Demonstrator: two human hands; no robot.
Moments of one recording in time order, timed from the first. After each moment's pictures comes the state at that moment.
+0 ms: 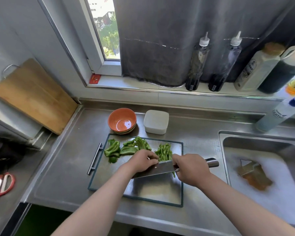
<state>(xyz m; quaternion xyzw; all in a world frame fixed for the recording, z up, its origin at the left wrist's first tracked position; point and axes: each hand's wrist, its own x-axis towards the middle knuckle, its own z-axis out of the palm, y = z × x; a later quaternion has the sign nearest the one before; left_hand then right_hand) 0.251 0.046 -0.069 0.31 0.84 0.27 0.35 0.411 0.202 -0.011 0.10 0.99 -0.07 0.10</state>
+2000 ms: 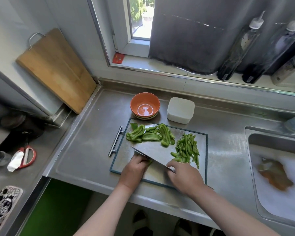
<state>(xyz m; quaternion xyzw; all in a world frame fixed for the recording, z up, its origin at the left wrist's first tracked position) 0.273 -0.101 -0.145 0.42 0.85 0.31 -0.05 0.389 0.083 -0.050 0.21 0.93 -0.25 0.16</state>
